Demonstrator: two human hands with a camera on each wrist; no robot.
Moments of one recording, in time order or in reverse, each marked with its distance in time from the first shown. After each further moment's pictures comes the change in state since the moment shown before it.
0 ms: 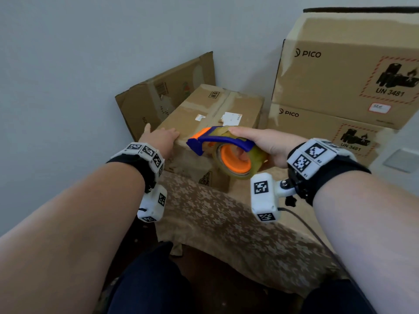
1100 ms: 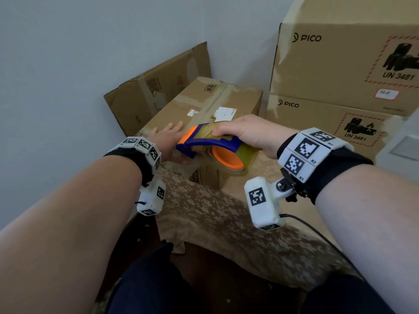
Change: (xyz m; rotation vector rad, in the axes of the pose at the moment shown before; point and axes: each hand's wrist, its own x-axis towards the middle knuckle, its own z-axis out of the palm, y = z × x) left_hand 0.022 0.011 0.011 -0.076 -0.056 0.173; right_hand 0.004 -0.018 0.011 -0.140 0.030 -0.222
